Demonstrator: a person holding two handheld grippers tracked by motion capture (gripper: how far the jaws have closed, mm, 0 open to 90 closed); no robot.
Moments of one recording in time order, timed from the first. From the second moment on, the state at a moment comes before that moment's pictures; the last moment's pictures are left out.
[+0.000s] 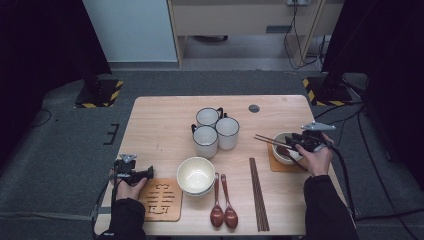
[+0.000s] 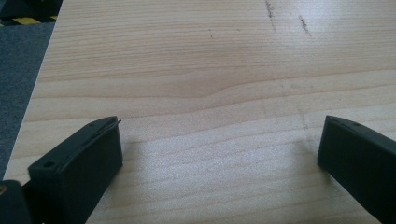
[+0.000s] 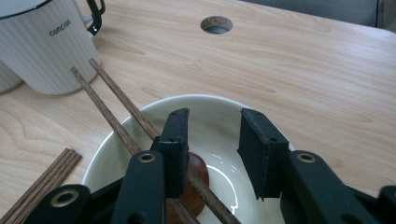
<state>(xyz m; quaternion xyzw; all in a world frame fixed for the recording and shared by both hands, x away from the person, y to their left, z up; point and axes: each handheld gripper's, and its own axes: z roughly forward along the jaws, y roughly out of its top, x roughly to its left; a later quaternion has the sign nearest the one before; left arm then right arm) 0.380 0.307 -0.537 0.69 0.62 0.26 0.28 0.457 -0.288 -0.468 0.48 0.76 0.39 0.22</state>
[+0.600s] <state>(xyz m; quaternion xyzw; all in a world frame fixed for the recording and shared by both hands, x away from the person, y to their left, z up) 0.380 0.307 -0.537 0.69 0.62 0.26 0.28 0.459 -0.286 -0.471 0.47 0.77 0.38 0.21</state>
